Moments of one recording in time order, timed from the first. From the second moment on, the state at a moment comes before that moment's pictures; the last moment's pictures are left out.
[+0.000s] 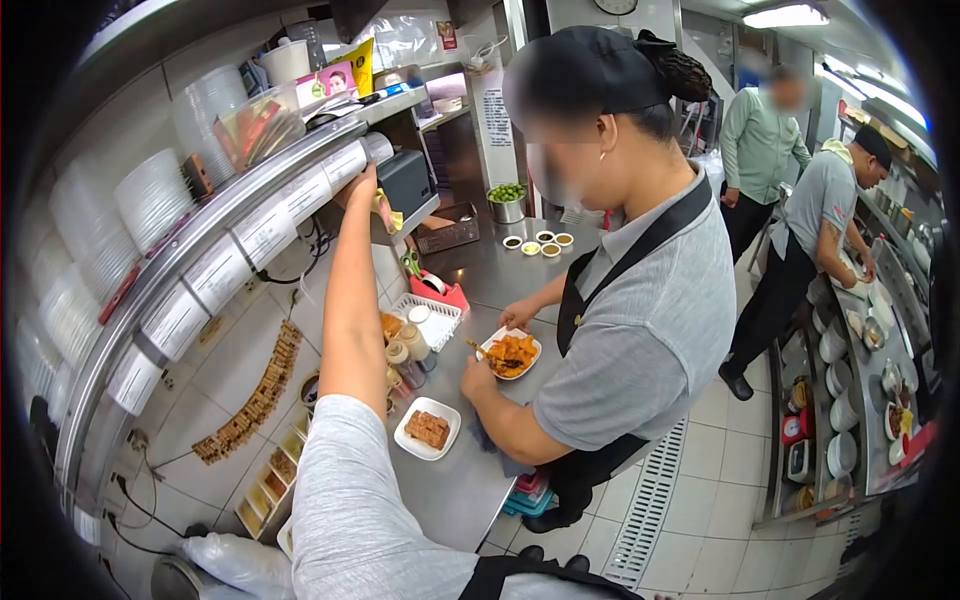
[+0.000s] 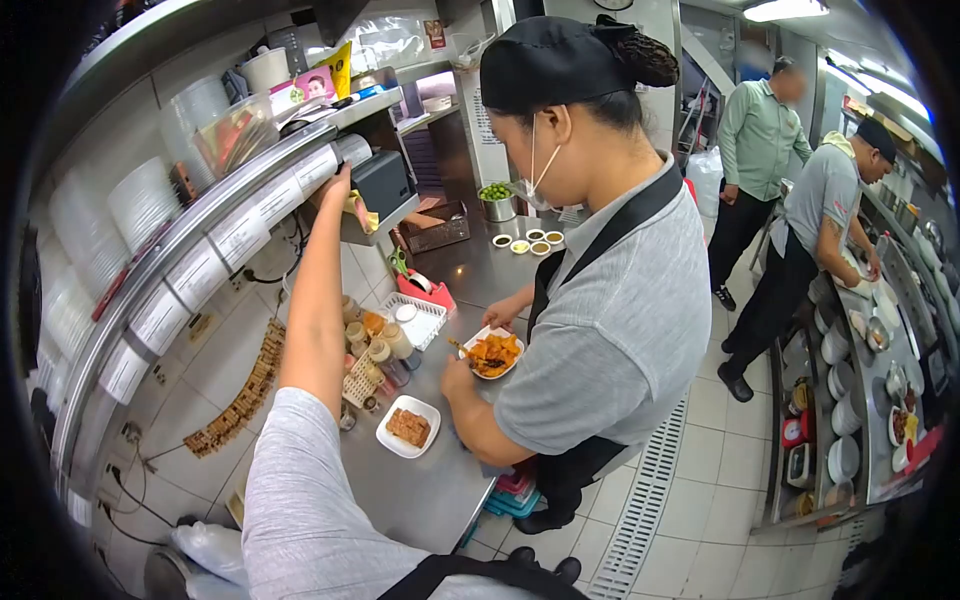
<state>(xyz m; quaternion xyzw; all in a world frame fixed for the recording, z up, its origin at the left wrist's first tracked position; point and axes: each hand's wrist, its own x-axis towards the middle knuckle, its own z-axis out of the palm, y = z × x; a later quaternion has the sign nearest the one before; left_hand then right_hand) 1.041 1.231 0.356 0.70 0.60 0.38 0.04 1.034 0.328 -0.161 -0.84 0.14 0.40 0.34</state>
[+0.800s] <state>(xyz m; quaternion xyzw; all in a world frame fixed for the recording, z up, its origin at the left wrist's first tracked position) 0.995 0.951 0.240 0.42 0.04 0.82 0.39 1.143 0.537 0.021 -0.65 -0.44 0.58 0.23</state>
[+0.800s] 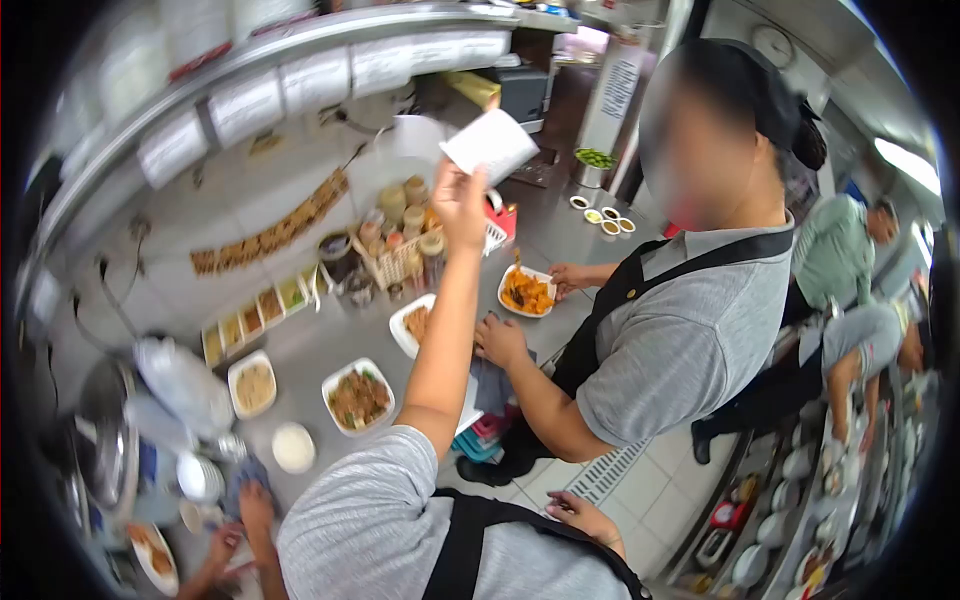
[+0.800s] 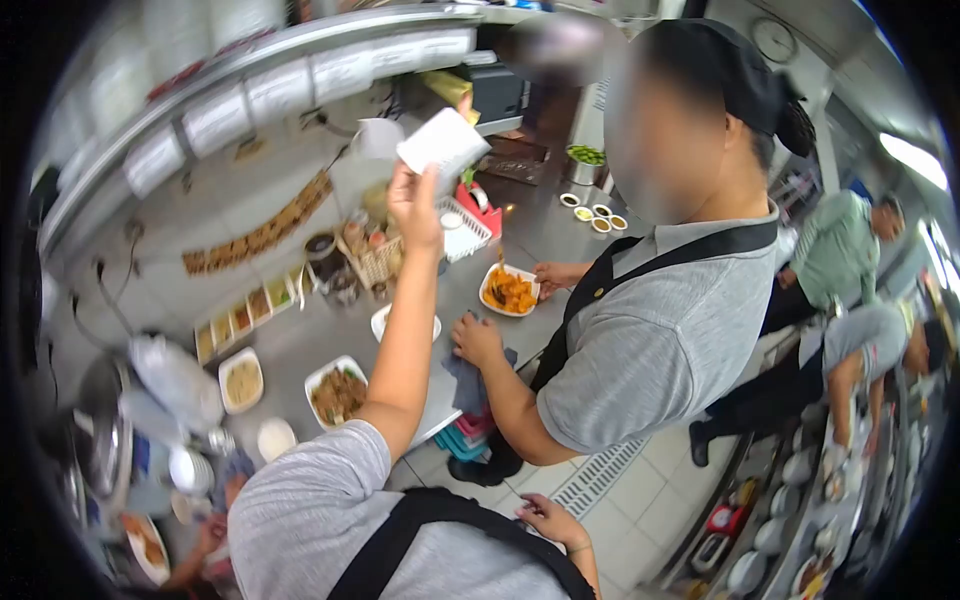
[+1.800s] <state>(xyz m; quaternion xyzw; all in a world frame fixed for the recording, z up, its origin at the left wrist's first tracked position) 0.881 0.771 0.246 0.61 0.34 0.71 0.07 1.427 0.412 0.181 -0.35 -0.33 0.04 0.88</state>
